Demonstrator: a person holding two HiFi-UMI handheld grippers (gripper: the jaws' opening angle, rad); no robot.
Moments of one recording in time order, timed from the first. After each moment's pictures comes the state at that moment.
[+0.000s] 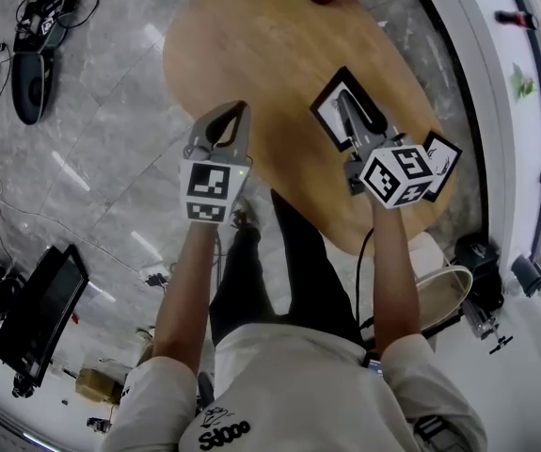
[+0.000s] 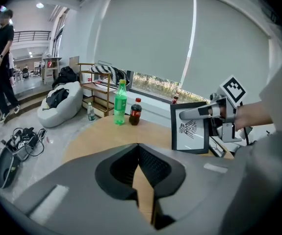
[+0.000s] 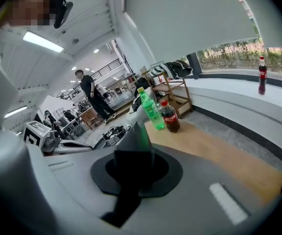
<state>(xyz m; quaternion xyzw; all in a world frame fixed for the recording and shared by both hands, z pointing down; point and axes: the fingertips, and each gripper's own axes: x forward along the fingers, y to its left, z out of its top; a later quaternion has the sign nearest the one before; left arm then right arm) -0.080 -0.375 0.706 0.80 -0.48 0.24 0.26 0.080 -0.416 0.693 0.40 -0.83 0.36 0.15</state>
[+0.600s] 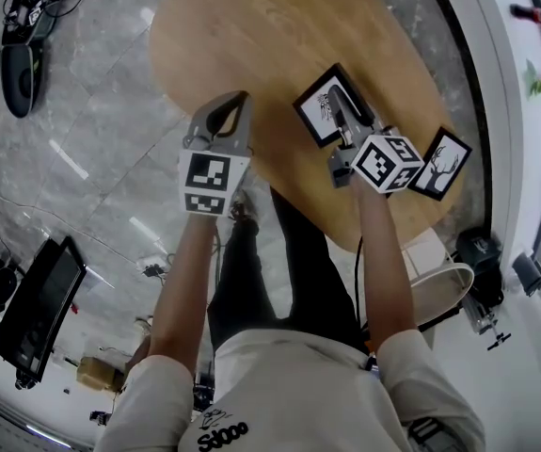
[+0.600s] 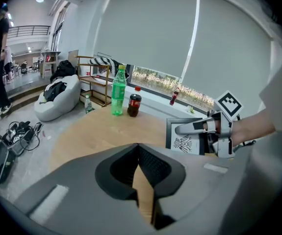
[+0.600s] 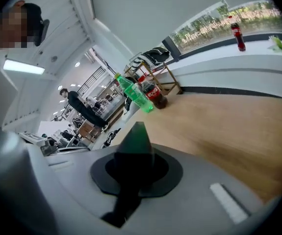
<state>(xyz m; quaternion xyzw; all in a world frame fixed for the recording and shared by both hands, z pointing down) -0.068 -0.374 0.758 0.80 -0.47 0.25 0.28 0.083 -0.398 0.787 0.42 -0.77 0.48 0.09</state>
